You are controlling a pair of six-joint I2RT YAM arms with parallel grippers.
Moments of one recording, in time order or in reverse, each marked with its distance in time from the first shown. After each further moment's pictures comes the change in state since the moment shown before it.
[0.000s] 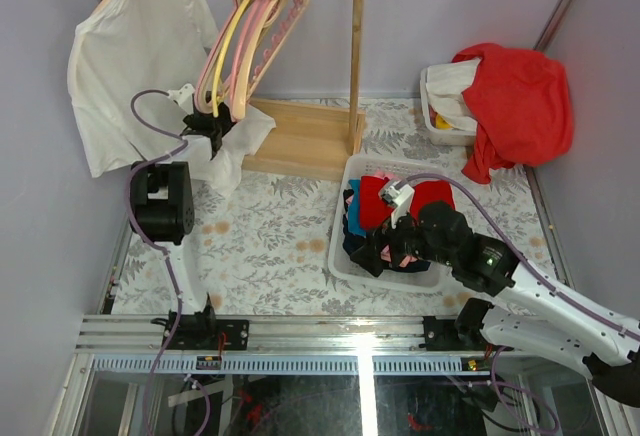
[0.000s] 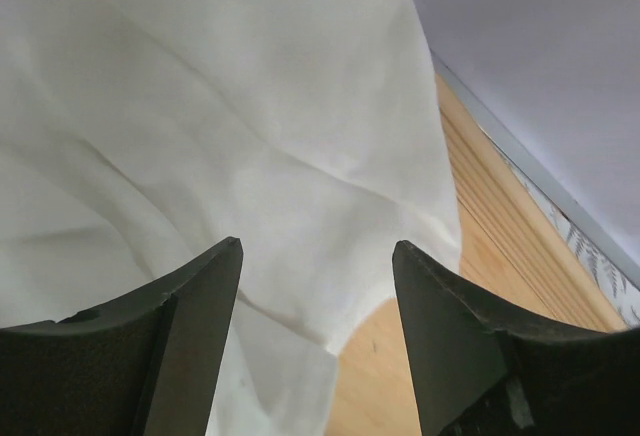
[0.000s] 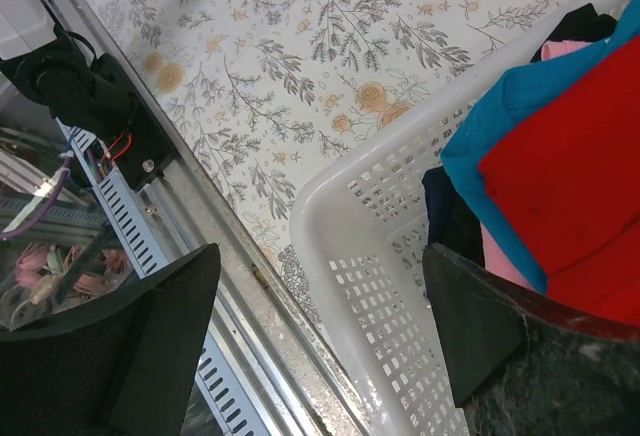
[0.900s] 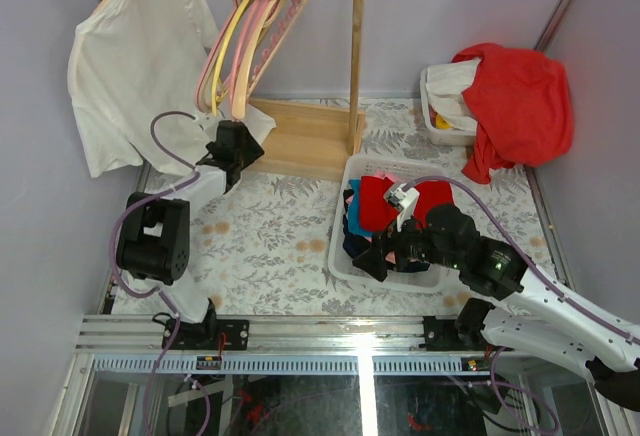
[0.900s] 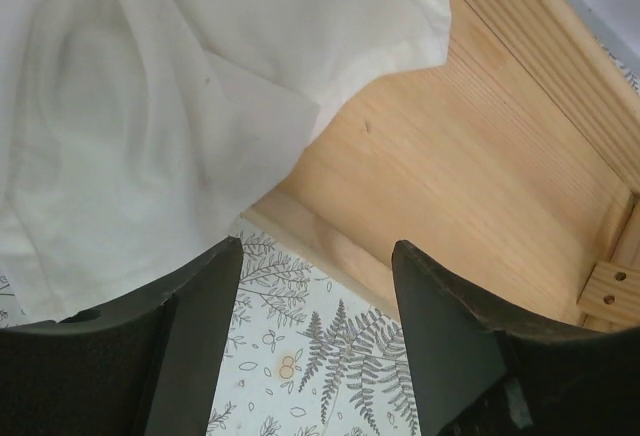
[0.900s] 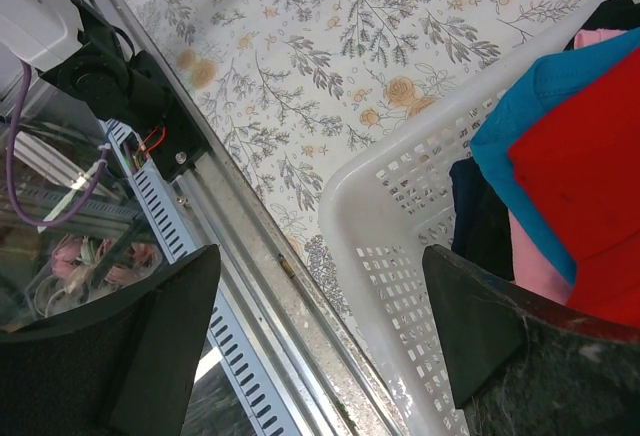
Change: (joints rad) left arm -0.211 -0.315 -0.372 -0.037 -0.046 -0.010; right arm 0.000 -0.059 0.000 -0.031 -0.050 0.035
